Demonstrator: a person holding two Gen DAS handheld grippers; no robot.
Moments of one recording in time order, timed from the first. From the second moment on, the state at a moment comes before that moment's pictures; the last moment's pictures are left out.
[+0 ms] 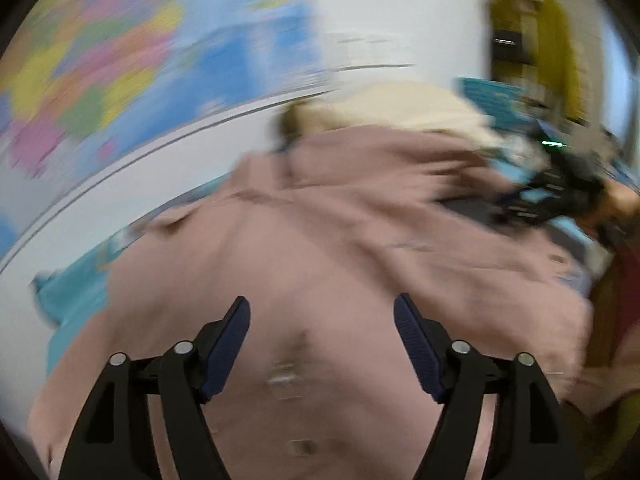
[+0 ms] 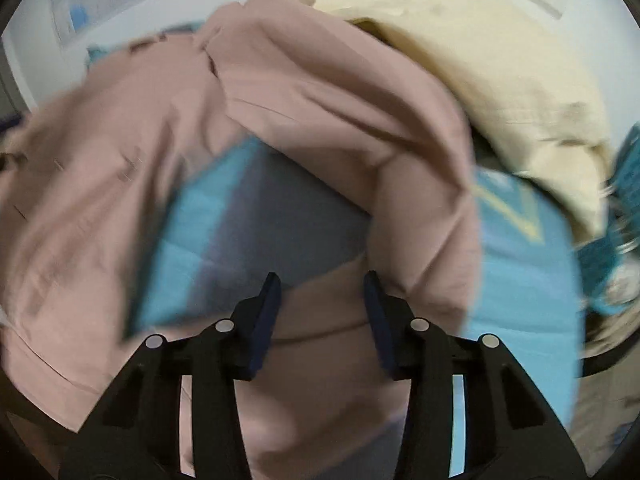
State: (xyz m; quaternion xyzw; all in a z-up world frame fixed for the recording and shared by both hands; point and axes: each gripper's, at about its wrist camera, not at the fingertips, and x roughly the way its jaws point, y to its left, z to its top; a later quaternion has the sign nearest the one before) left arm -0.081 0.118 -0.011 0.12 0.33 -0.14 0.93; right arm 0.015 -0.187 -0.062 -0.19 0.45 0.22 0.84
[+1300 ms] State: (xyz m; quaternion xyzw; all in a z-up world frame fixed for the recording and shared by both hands) left arm -0.109 0.041 -0.047 0.07 0.40 -0.34 0.85; right arm -0.138 -0.193 -0.006 -0.07 0.36 0.38 0.85
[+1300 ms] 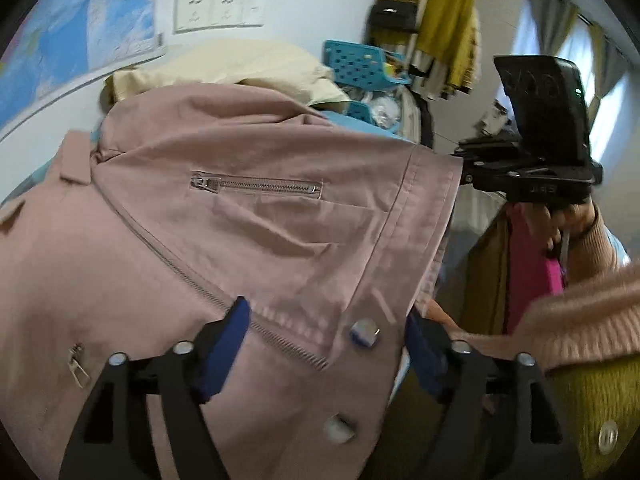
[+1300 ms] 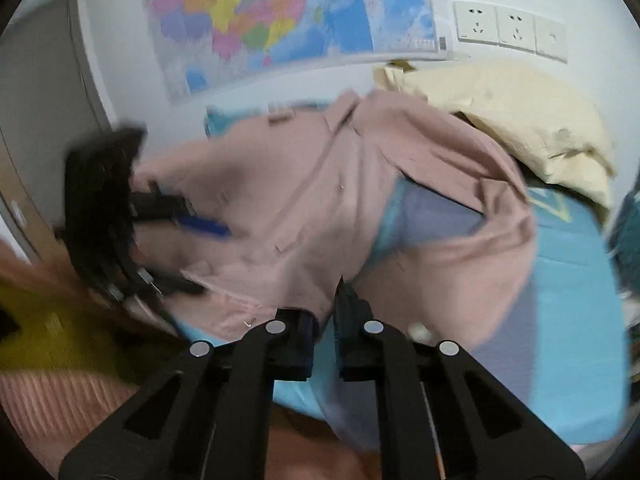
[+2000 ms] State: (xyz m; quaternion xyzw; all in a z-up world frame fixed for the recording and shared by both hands) left arm -0.105 0.089 -0.024 0.03 0.36 -0.29 0.89; right arm -0.007 -0.273 -0.047 0.09 0.42 0.27 0.86
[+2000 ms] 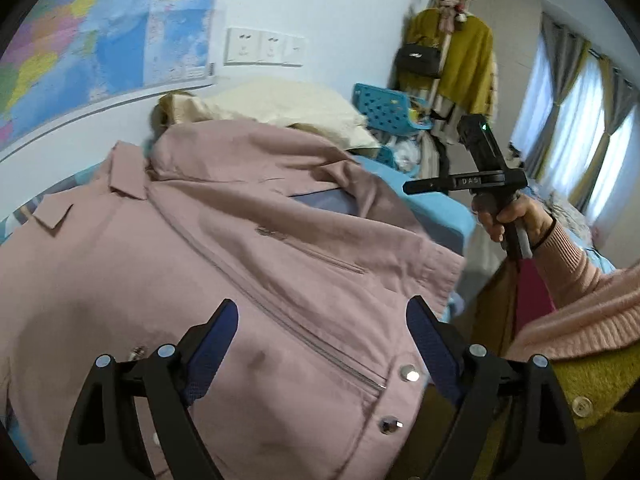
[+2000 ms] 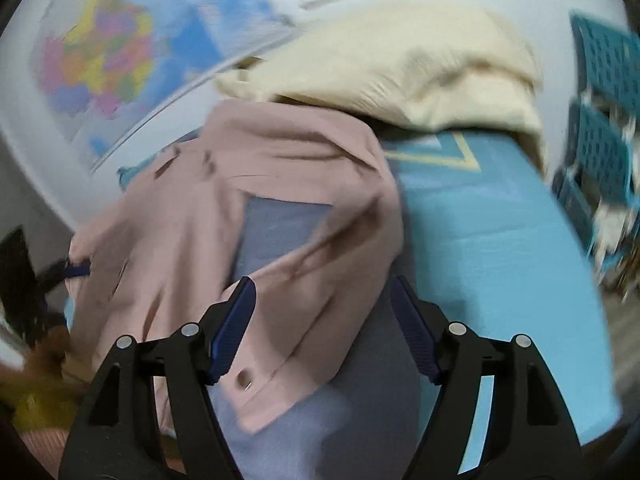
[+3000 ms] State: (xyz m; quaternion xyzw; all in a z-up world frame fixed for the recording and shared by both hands) left arm -0.085 0.231 0.037 -0.05 0.28 -0.15 0.95; right arm -0.034 -0.006 0.101 -0.02 0.34 0.62 0.70
